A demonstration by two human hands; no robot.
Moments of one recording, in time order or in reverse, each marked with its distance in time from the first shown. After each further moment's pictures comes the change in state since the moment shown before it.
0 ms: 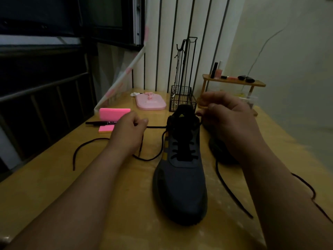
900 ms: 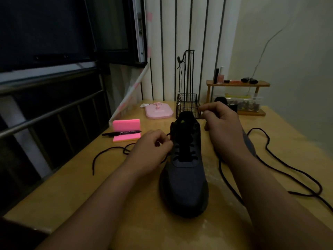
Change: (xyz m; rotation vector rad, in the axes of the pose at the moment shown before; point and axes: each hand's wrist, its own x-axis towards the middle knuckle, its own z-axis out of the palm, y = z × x) left_hand -0.059 0.047 -0.007 0.115 -0.271 0.150; right_hand -0.001 0.018 0.011 -0.146 0.169 -0.114
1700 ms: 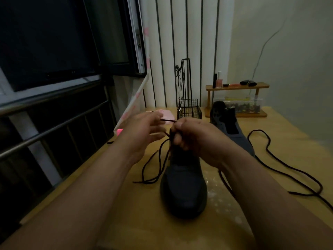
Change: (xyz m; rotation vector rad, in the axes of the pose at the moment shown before) left_hand 0.019 0.057 -0.036 -0.741 0.101 -0.231; right_hand -0.015 -0.031 -0.001 0.385 -0.680 0.268
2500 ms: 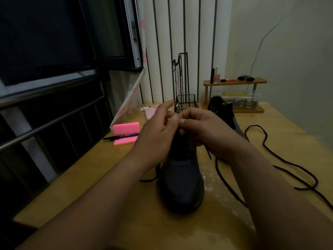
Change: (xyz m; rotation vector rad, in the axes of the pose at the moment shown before) left_hand -0.020 -0.022 0.026 0.590 -0.101 0.449; right_hand 0.001 0.001 -0.019 -0.195 0.095 -0.054
